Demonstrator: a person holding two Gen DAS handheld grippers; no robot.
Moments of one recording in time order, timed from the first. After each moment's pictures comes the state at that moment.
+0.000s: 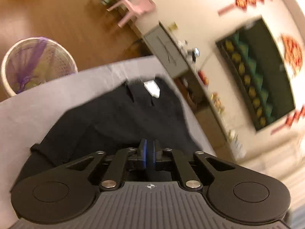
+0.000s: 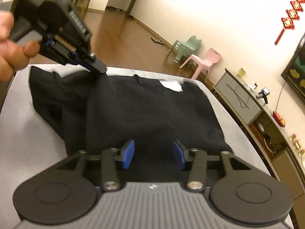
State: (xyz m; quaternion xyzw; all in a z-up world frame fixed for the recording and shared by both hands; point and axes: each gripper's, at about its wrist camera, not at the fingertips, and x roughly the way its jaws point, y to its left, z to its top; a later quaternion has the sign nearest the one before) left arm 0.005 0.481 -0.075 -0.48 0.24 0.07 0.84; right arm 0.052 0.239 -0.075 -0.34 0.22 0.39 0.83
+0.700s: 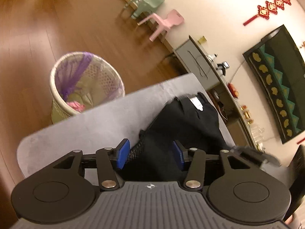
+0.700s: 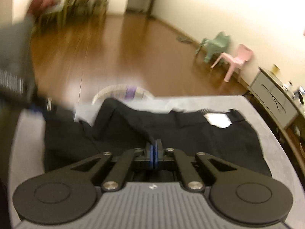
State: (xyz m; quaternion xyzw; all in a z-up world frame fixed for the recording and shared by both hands) left arm -0.052 0.500 -0.077 -0.43 0.29 0.14 0.84; right arm 0.110 0.333 -0.057 -0.26 0.28 0.46 0.80
